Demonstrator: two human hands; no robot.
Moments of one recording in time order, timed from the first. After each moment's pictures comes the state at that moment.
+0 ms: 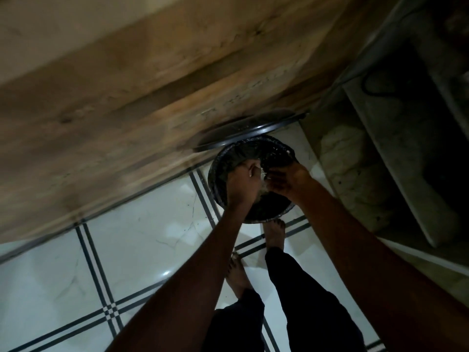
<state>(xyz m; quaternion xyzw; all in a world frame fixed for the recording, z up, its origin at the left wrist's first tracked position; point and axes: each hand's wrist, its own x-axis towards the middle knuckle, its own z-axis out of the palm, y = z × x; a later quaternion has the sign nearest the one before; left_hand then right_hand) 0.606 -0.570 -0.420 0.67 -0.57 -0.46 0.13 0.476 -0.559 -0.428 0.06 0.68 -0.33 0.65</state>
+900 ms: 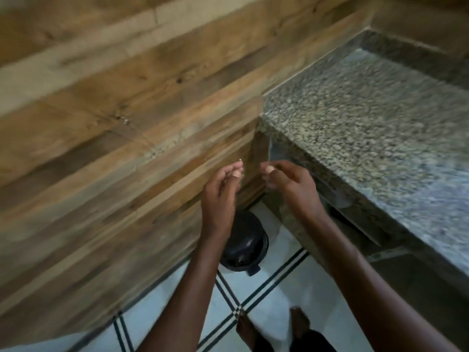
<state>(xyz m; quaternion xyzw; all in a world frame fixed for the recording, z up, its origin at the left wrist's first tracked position) 0.588 -0.476 0.092 0.42 -0.59 -0.54 0.42 0.444 -0.413 0.102 -0.34 0.69 -0.55 0.34</state>
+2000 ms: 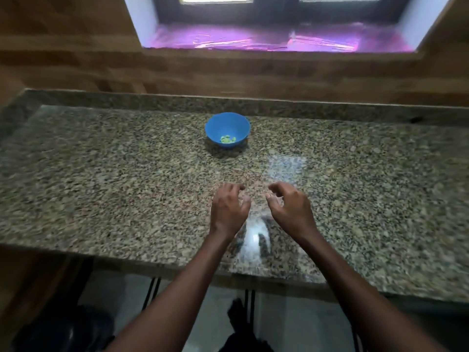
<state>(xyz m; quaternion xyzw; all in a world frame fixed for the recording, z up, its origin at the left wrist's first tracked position) 0.069 0.082 0.011 0.08 -0.95 -0.29 0.12 0.047 0.255 0.061 -0.13 0.93 -0.35 0.00</state>
